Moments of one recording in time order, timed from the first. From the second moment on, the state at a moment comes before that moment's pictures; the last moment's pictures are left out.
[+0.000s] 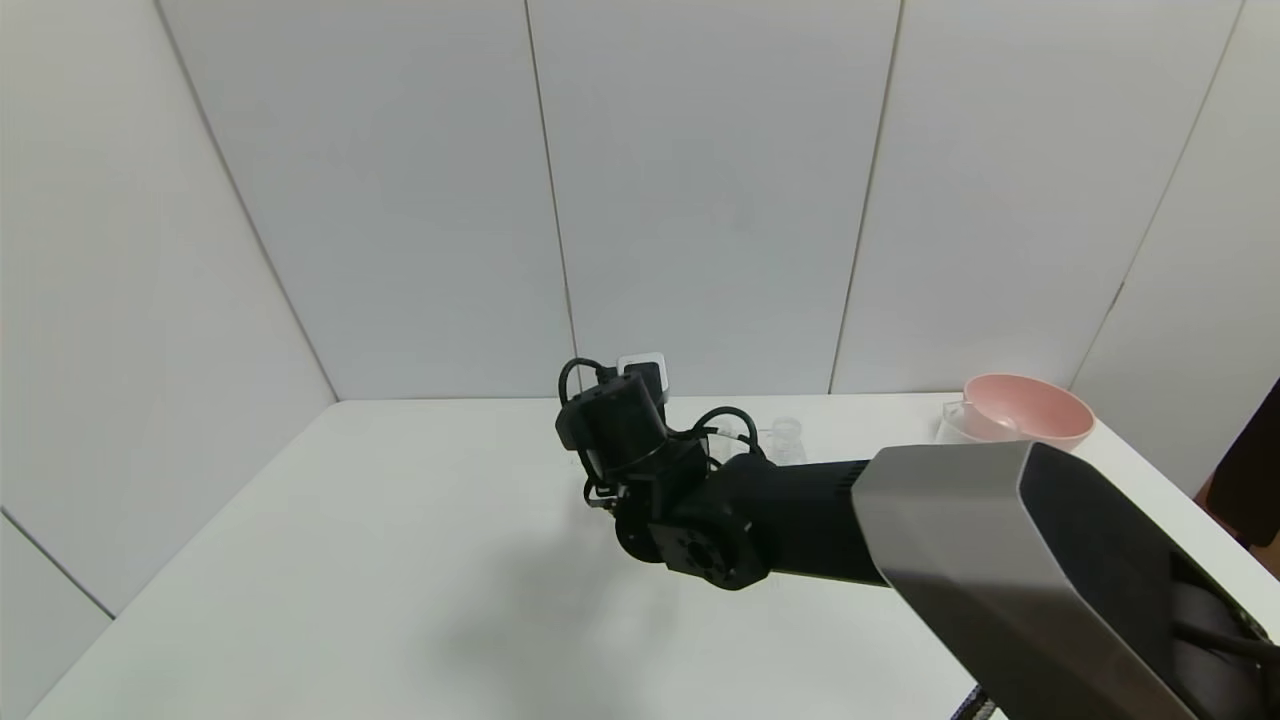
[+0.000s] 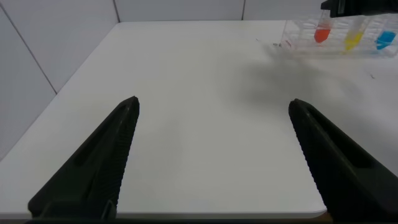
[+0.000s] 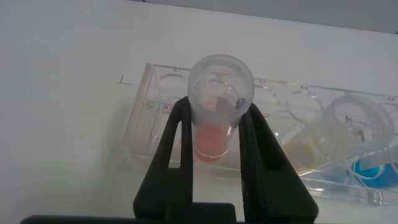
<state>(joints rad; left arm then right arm) 0.00 0.00 0.00 0.02 0.00 -0.02 0.86 2.50 -1.95 -0.08 -0.69 0.30</state>
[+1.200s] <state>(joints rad) 0.00 0.00 0.00 0.02 0.00 -0.02 0.87 2.30 -1.83 -0.07 -0.67 0.23</state>
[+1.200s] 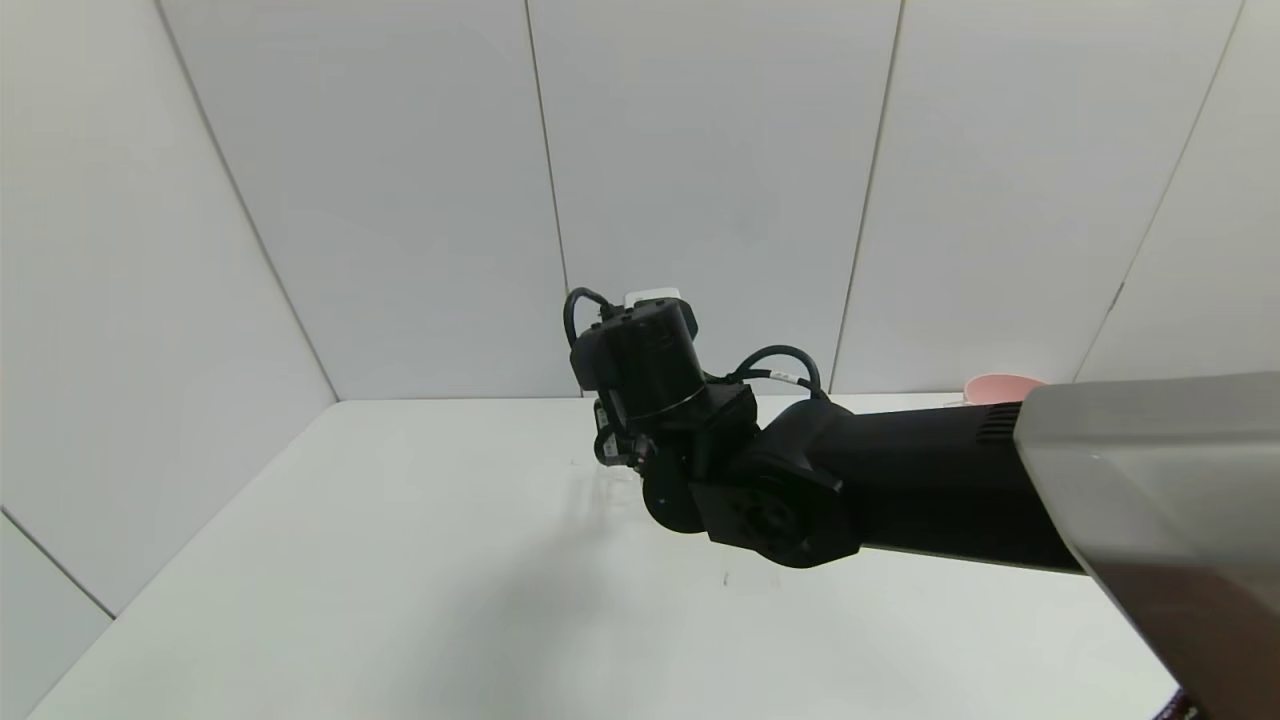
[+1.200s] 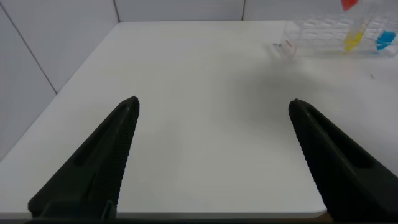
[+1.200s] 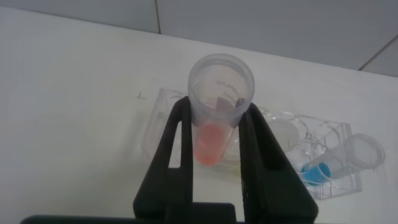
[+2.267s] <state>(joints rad) 0.00 0.00 0.00 0.02 0.00 -0.02 0.62 1.71 -1.12 -0.07 -0.09 -0.01</state>
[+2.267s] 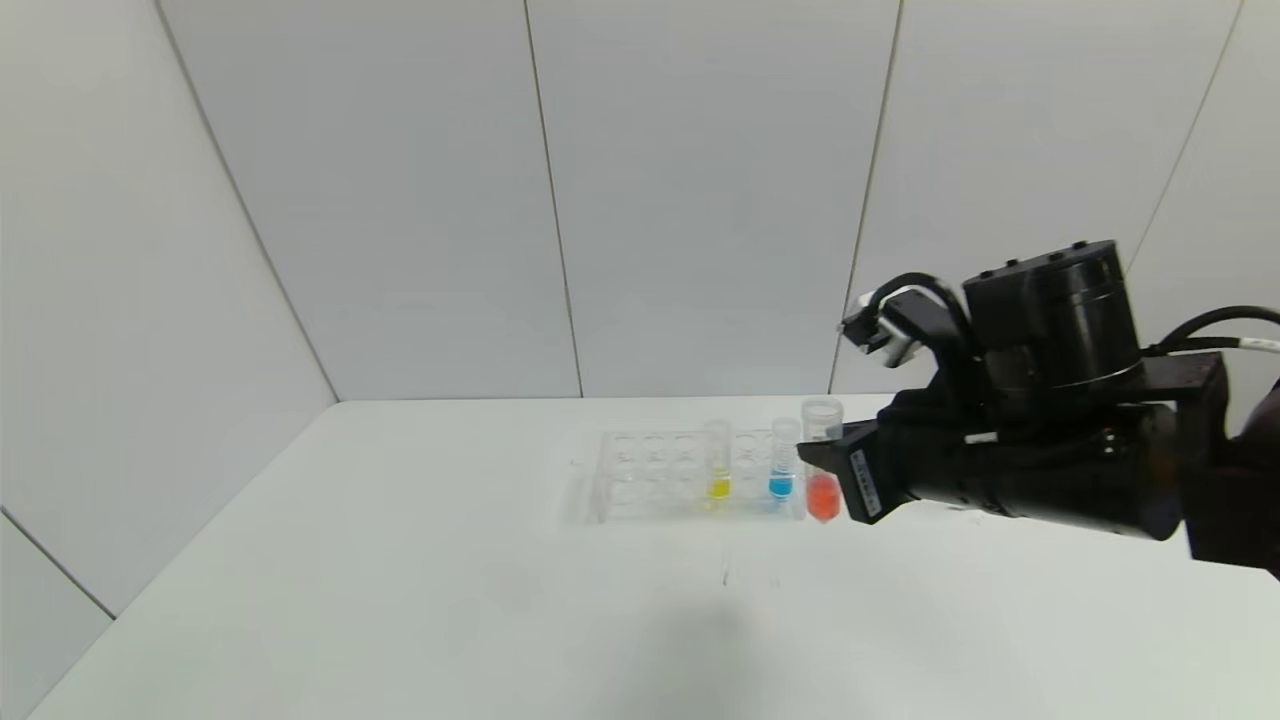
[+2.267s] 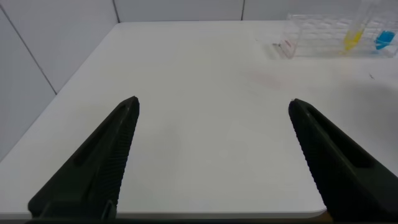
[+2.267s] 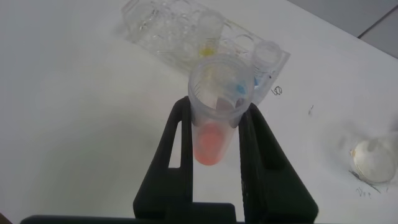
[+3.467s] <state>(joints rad) 0.00 0.00 0.00 0.02 0.00 -0.02 -0.17 1.69 -1.14 0.04 0.47 -0.60</state>
